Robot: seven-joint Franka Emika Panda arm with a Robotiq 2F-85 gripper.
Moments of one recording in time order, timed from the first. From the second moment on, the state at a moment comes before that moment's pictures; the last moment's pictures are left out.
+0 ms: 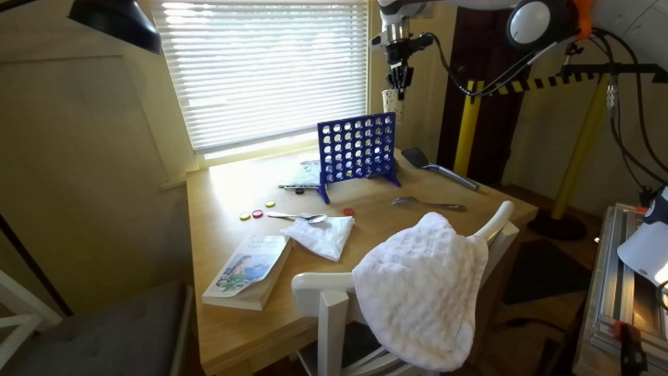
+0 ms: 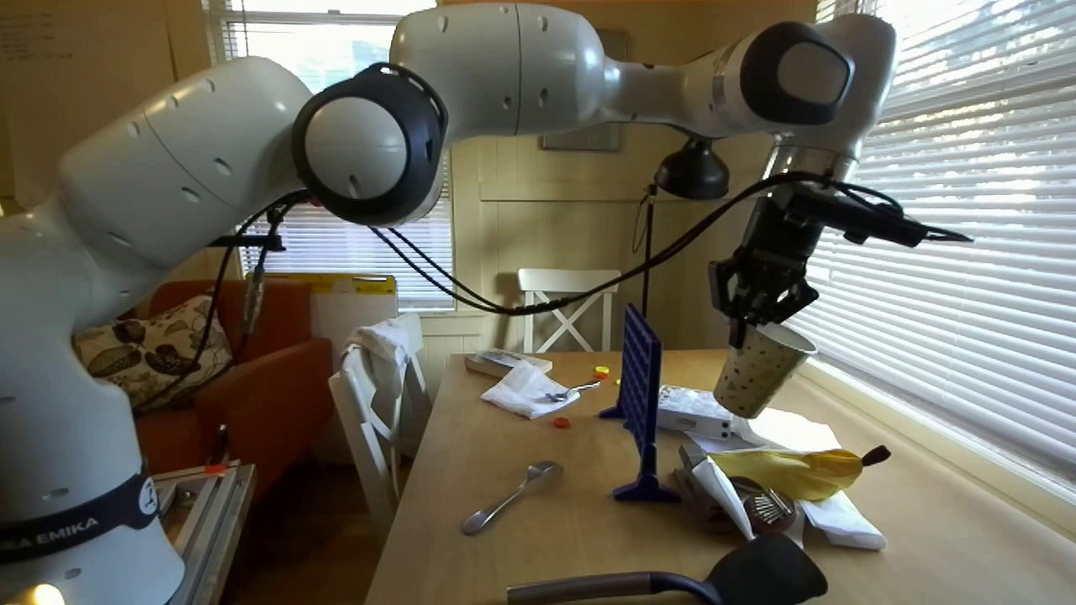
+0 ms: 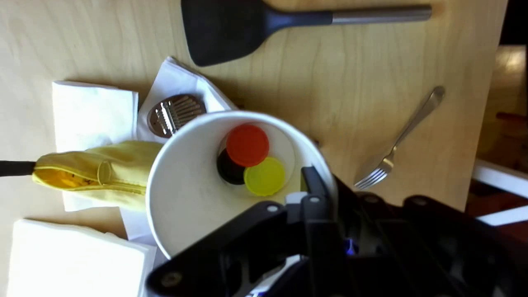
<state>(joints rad) -0.21 0.98 -0.06 -0.55 0.09 1.30 -1.37</state>
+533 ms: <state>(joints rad) -0.21 0.99 -0.05 -0.57 0.11 1.33 -1.32</state>
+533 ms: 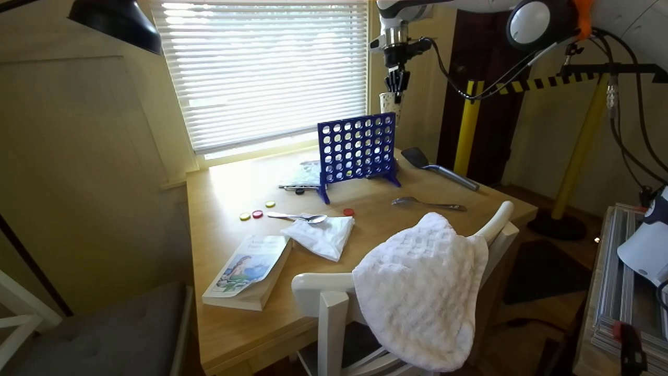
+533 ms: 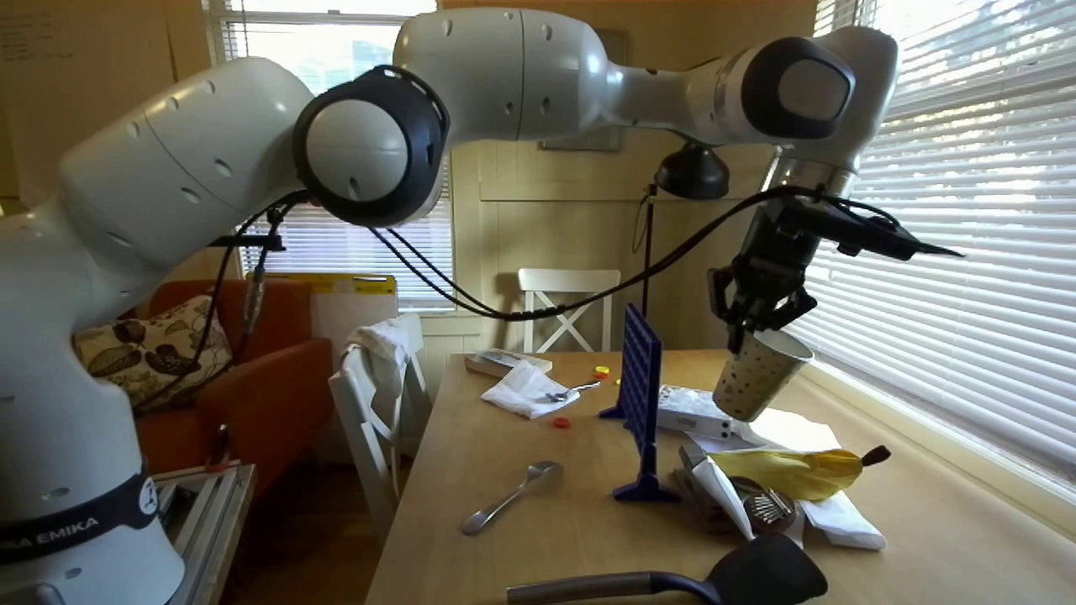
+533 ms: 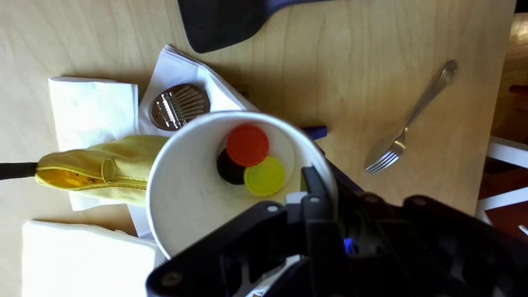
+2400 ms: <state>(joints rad) 0.18 0.76 -0.23 -0.79 0.01 1.43 -0.09</state>
